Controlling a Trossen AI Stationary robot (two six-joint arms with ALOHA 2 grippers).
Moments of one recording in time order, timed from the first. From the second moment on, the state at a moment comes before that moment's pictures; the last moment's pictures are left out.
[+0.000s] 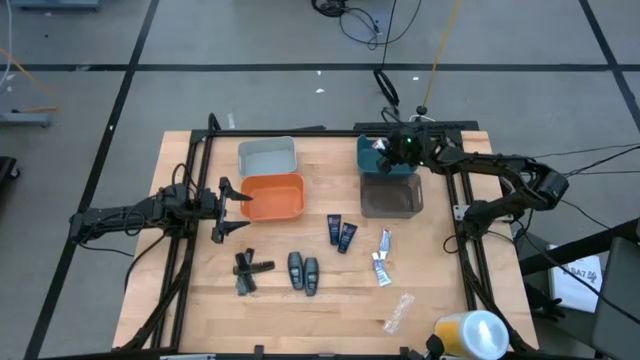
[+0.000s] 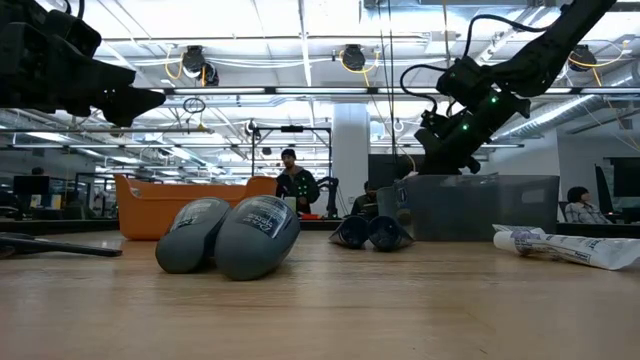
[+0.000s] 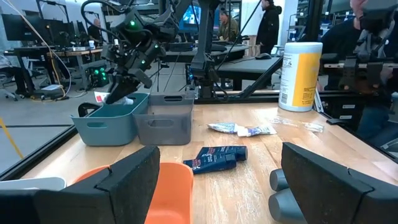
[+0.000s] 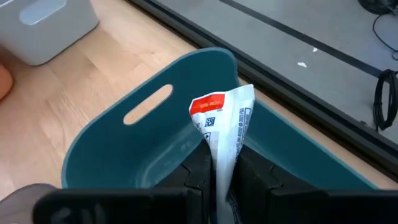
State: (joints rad) left arm 0.14 0.07 0.02 0.06 0.17 0.04; right arm -0.75 1.37 0.62 0.11 -0.03 0.09
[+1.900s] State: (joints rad) left arm 0.14 0.07 0.02 0.06 0.17 0.04; right arm -0.05 1.19 0.62 0.28 0.07 -0.01
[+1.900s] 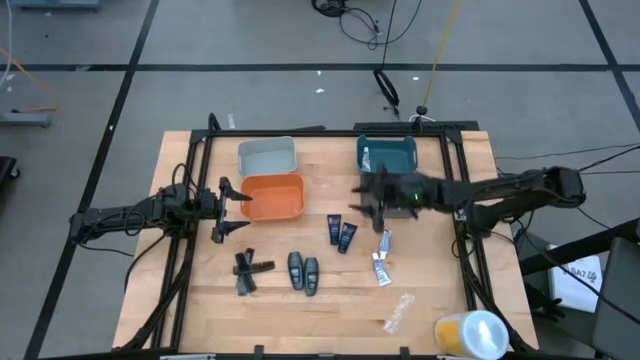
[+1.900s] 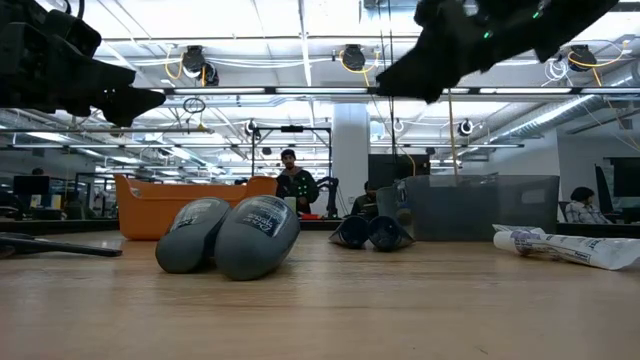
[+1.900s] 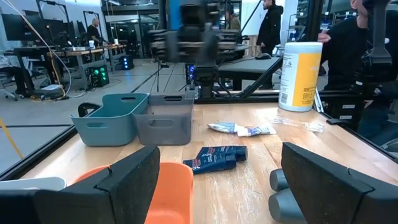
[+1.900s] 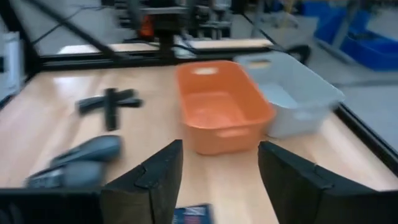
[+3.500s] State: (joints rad) left arm 0.14 0.07 0.02 0.06 0.17 0.04; right arm 0.40 1.20 0.55 0.24 0.39 0.13
